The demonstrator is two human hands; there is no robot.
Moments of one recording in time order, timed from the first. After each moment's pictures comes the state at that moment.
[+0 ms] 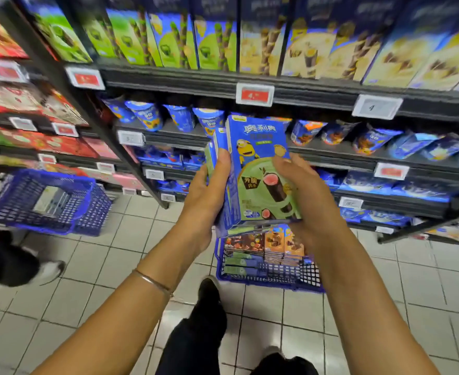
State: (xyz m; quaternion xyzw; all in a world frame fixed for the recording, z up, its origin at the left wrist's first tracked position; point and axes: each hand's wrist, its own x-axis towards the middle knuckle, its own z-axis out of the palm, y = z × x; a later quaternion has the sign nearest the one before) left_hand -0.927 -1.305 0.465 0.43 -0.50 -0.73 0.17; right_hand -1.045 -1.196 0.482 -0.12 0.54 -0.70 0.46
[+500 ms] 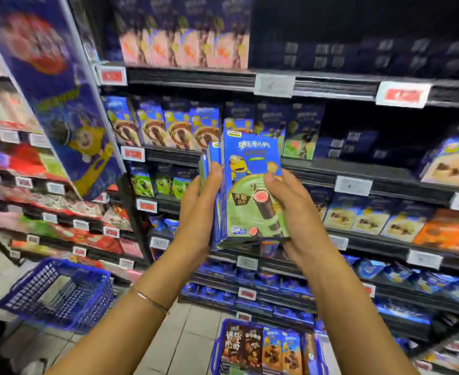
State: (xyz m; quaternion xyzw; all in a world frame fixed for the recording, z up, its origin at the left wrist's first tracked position) left_hand -0.913 -1.327 0.707 0.25 -0.52 -0.71 0.41; right_hand -1.022 -1.224 0.730 -0.29 0.50 -0.74 0.33
